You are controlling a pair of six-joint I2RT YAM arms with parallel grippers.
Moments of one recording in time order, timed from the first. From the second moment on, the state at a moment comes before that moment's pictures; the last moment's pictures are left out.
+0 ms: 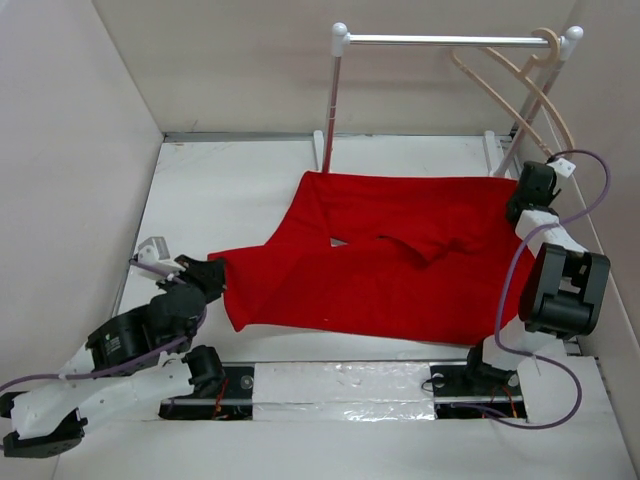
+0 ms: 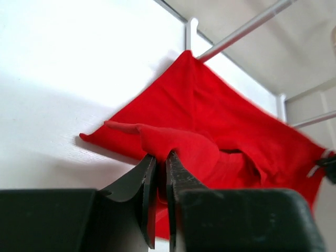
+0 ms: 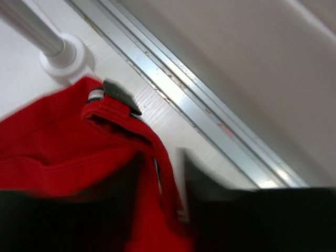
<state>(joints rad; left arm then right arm) -1.10 0.42 0.84 -0.94 -1.01 -1.08 -0.28 1.59 1.03 0.01 0.45 0.25</state>
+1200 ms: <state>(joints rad) -0.86 1.65 1.06 -0.22 -0.56 -0.60 0.52 0.93 0.38 0.25 -0.01 0.15</state>
